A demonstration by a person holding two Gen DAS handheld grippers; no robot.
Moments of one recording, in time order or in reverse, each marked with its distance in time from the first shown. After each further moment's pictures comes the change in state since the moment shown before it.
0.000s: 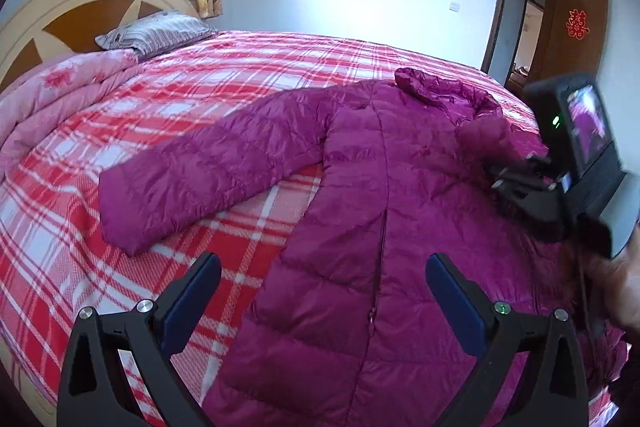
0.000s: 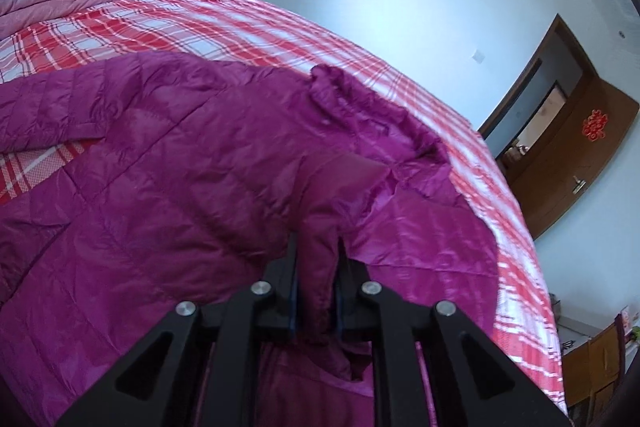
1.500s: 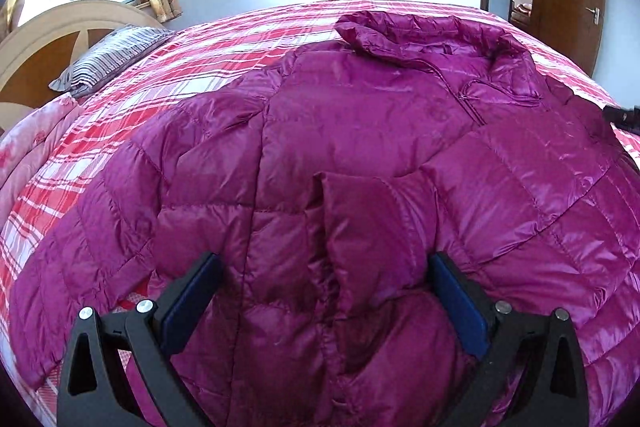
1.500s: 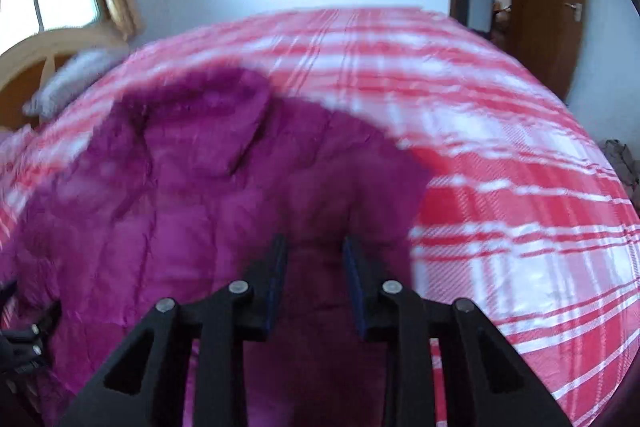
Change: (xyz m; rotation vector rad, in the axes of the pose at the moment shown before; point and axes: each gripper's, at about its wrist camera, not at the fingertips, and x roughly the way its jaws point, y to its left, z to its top) left arm 0.170 -0.112 0.062 0.169 0.128 0.096; right arm 0.111 -0.234 -0.054 0.582 0.052 0.165
